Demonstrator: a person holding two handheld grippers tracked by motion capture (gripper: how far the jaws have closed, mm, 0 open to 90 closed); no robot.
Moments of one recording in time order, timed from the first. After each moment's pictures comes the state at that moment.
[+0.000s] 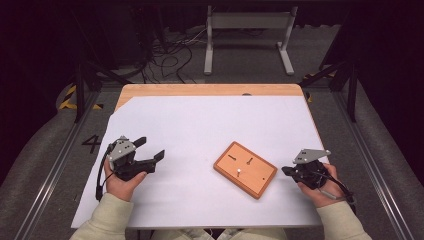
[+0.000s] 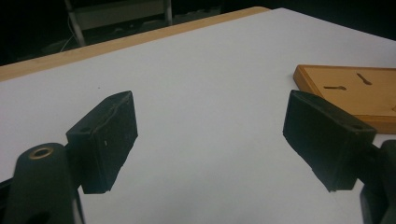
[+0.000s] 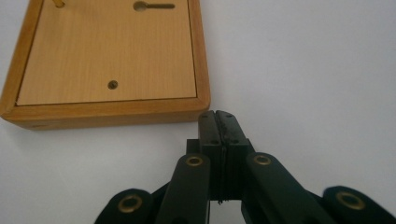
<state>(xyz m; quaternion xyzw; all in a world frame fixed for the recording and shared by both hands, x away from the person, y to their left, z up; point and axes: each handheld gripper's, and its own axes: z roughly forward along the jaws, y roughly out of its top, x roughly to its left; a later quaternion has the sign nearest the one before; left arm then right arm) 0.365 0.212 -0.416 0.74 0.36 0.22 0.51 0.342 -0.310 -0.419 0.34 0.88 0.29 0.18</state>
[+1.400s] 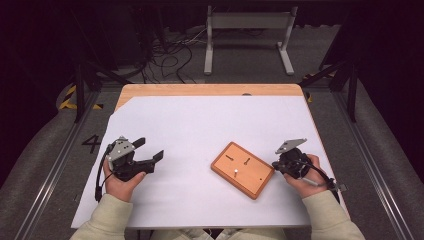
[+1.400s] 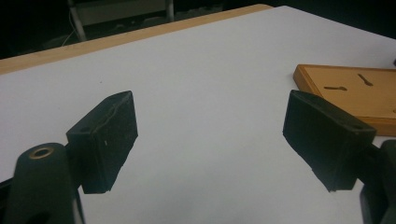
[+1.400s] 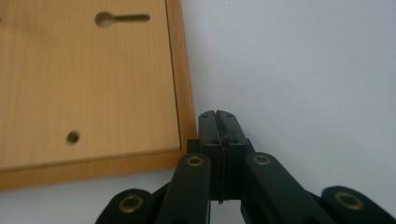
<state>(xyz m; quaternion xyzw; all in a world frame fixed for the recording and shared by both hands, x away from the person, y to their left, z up) 0.365 0.214 -0.418 0.74 0.37 0.22 0.51 0.372 -0.274 -0.417 0.36 0.89 0.23 0.16</state>
